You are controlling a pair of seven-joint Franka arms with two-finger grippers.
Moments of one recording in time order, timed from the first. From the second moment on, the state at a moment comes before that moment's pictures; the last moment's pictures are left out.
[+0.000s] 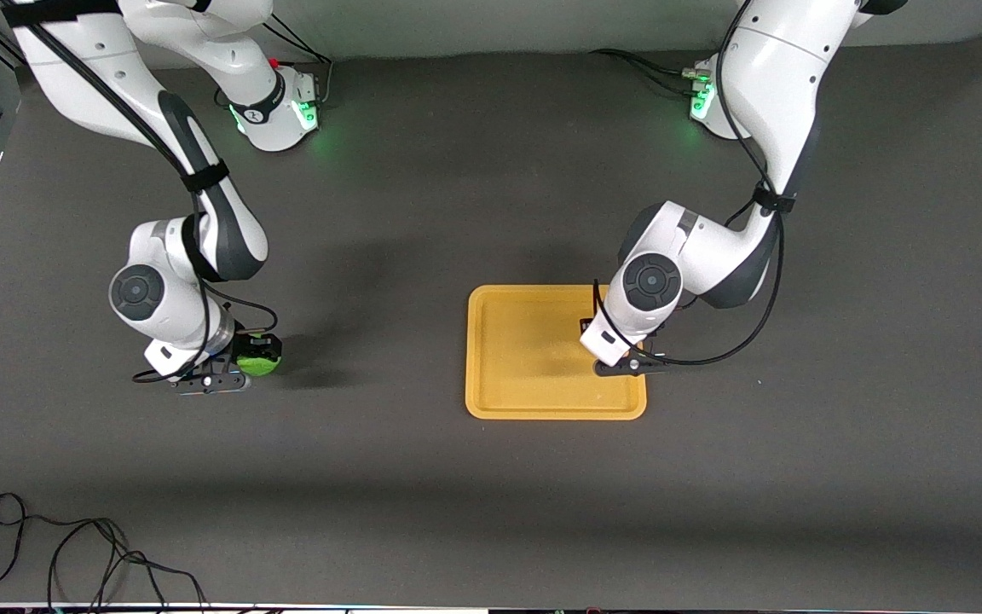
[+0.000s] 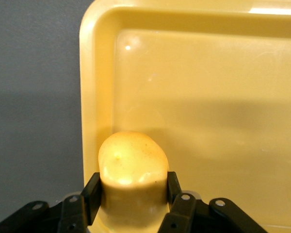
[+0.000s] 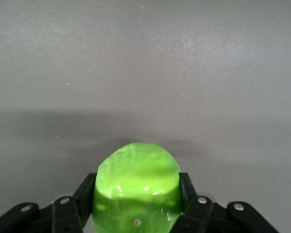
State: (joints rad) left arm -0.44 0.56 -0.09 -1.78 0.02 2.23 -0.60; right arm 0.21 0.36 -0.10 -2.03 -0.01 2.33 0.07
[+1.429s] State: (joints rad) left arm 0.03 0.05 -0.07 -1.78 0.00 1.82 0.04; right arm 0.78 0.81 -0.09 -1.29 0.16 2.19 0.91
